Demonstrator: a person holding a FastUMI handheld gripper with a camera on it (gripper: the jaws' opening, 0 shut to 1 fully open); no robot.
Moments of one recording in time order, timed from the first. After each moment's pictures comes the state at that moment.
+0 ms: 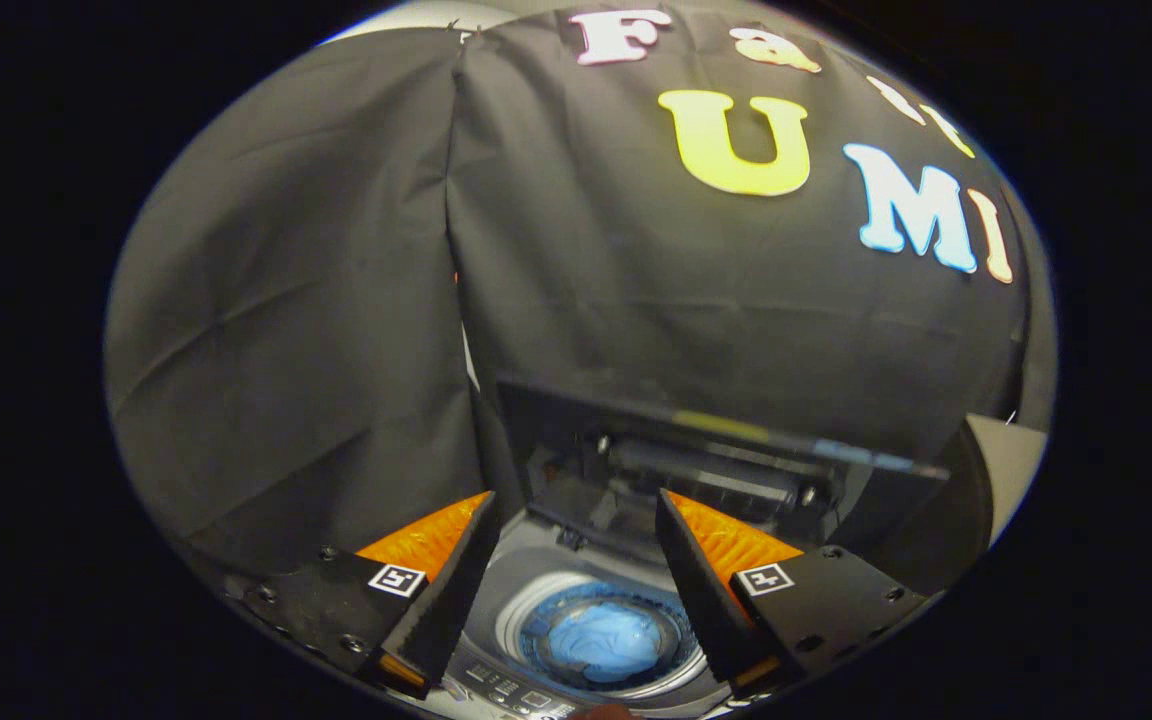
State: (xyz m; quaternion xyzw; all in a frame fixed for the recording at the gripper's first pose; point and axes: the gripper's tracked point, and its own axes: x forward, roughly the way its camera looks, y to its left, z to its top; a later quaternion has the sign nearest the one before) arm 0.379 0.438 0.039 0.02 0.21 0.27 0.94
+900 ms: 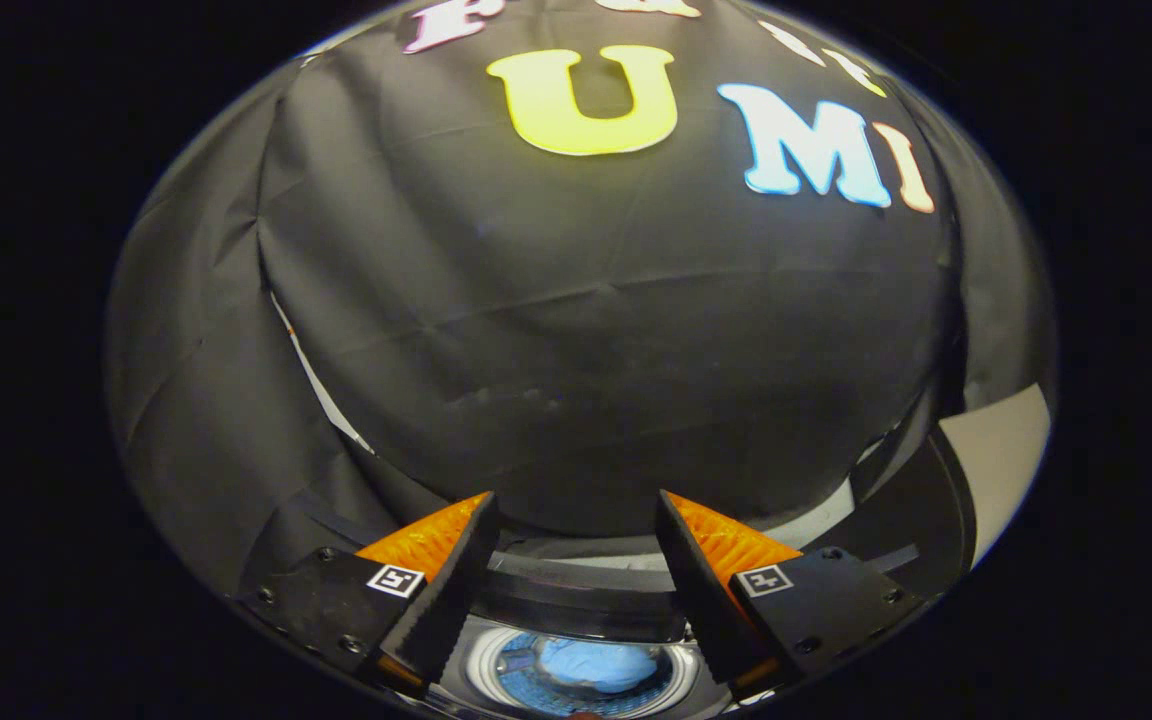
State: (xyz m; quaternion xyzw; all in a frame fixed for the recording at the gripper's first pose) arm 0.505 0.385 0.001 0.09 0.30 0.10 0.94
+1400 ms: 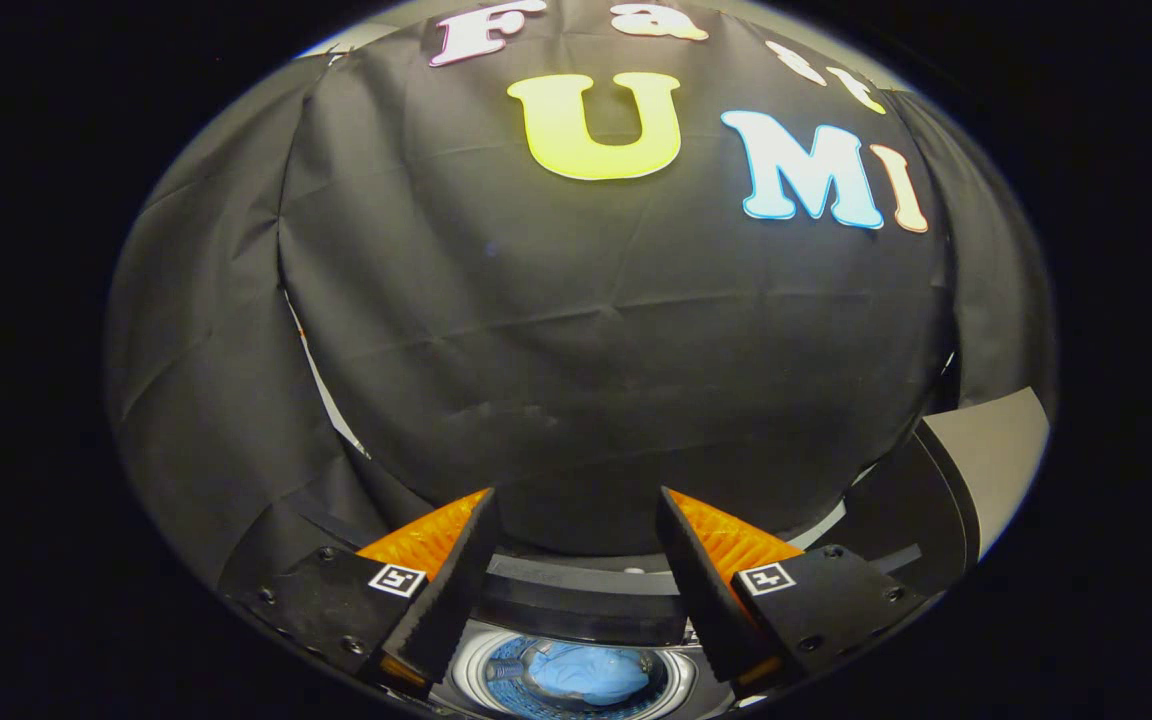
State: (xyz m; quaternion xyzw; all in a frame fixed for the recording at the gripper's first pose) arm 0.483 0.386 0.004 0.07 0.25 0.11 0.96
